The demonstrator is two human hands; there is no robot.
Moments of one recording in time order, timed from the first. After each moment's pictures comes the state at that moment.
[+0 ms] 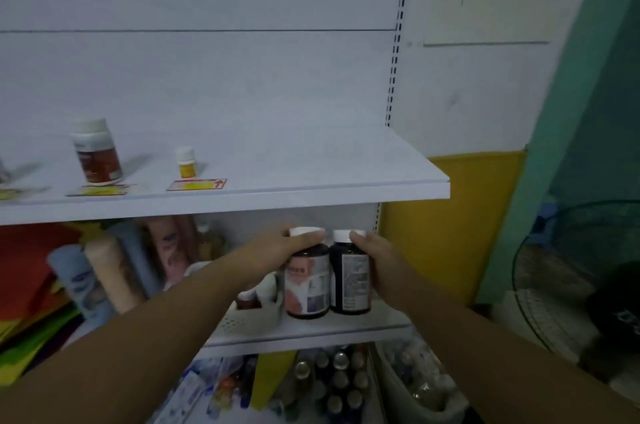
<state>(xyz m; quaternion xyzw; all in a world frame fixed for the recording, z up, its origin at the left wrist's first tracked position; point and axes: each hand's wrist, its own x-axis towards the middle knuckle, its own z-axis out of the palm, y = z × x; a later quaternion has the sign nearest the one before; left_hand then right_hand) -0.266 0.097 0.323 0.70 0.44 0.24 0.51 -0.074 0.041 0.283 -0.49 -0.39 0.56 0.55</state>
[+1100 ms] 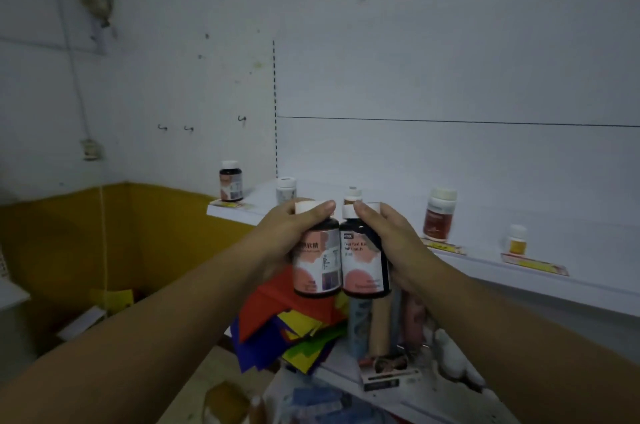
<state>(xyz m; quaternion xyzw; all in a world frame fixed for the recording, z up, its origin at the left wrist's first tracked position) -0.716 0.023 0.461 0.52 0.46 0.57 0.44 -0.552 0.077 0.439 -0.28 -0.59 0.57 0.50</state>
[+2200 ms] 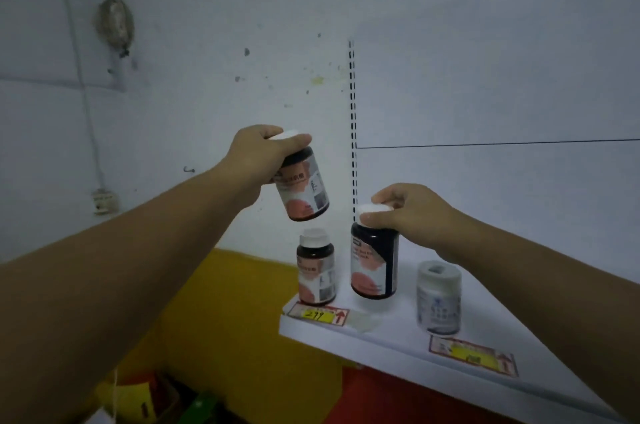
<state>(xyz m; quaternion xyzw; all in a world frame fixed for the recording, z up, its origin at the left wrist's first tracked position) -1.054 0.303 0.594 0.54 0.54 0.62 0.16 -0.842 0.352 0.521 -0.41 -0.75 0.32 0.41</state>
